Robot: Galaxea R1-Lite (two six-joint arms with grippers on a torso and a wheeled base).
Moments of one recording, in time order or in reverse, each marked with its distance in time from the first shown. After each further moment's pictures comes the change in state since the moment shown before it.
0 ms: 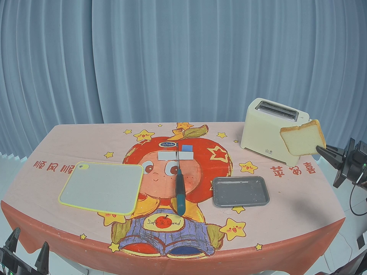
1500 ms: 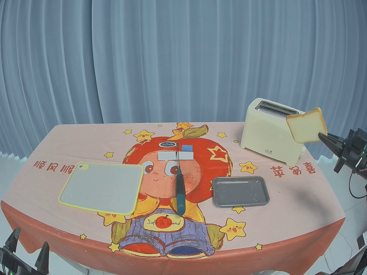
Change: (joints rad) left arm 0.000 0.000 0.000 0.000 0.000 0.000; right arm -0.034 0.091 -0.127 -0.003 -0.081 0.119
